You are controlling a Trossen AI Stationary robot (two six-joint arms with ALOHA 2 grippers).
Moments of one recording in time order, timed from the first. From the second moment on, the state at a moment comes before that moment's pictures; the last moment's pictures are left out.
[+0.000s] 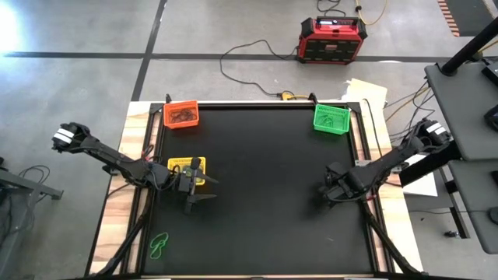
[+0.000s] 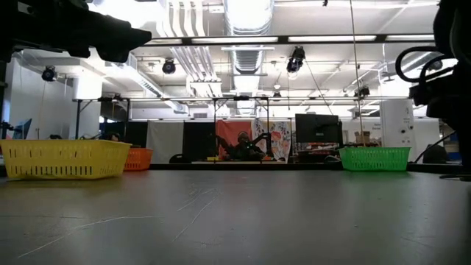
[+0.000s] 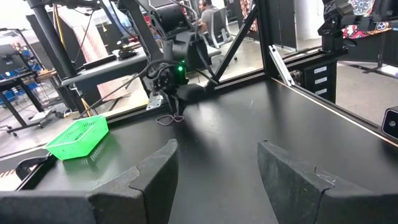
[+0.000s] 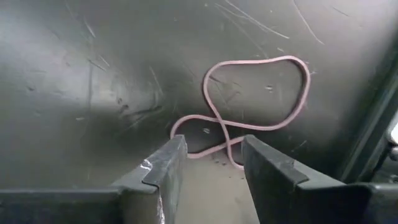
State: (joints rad) left arm -0.37 0.96 0.23 0.65 -0.25 0.23; right arm 0.47 1.25 0.57 -1.02 0.21 1.54
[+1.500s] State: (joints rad) left arm -0.37 0.96 0.23 0.65 -0.25 0.23; right arm 0.17 1.38 0.75 -0.30 0.37 0.89
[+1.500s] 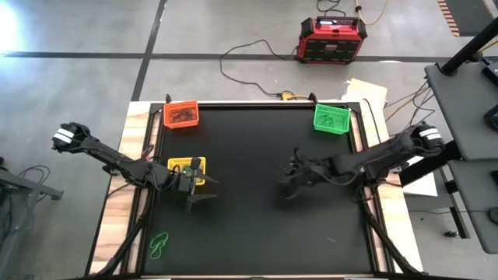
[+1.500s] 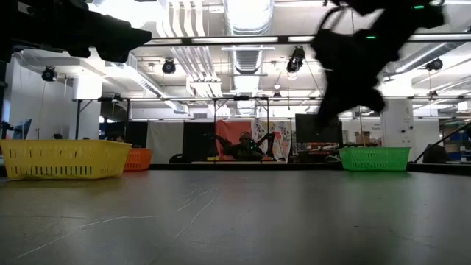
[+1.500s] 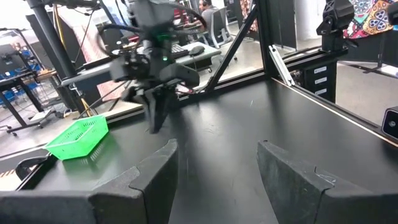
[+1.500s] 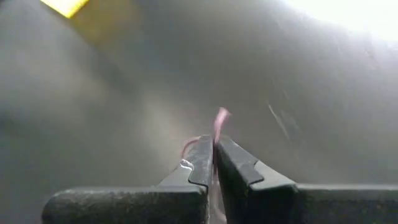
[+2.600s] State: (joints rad) left arm -0.37 0.96 0.23 0.68 -0.25 0.25; right arm 0.02 2.09 1.45 -0.26 0.33 0.43
